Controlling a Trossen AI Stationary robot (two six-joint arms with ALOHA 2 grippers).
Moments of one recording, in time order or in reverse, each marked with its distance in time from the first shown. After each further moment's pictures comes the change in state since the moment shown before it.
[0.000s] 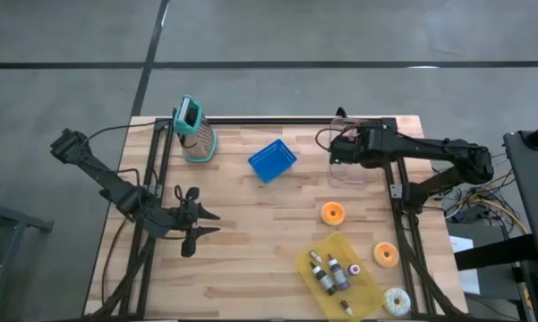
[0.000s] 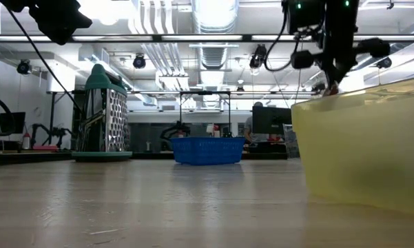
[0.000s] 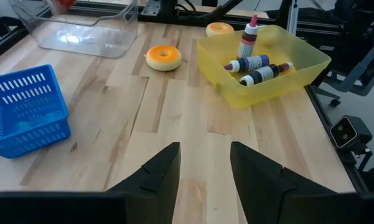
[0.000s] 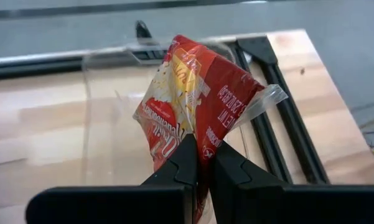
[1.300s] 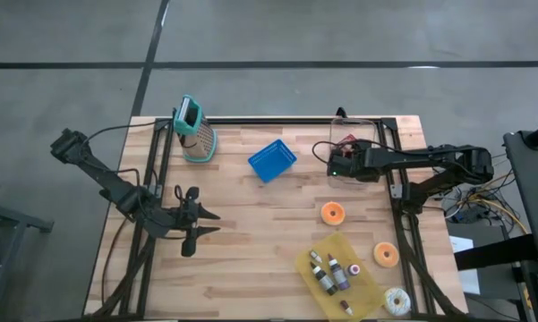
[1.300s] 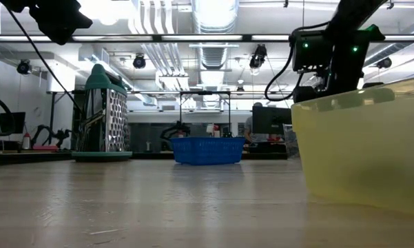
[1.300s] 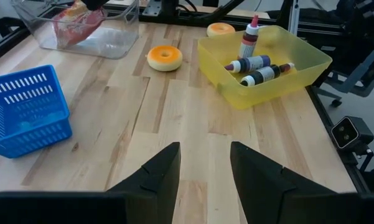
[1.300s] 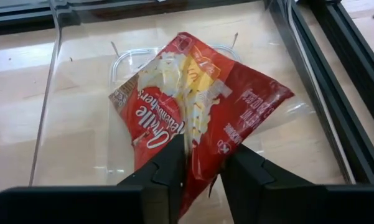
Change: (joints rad) left arm 0.001 0.000 0.000 0.000 -0.004 0.000; right arm -0.004 0.000 -0.376 0.491 -0.026 -0.028
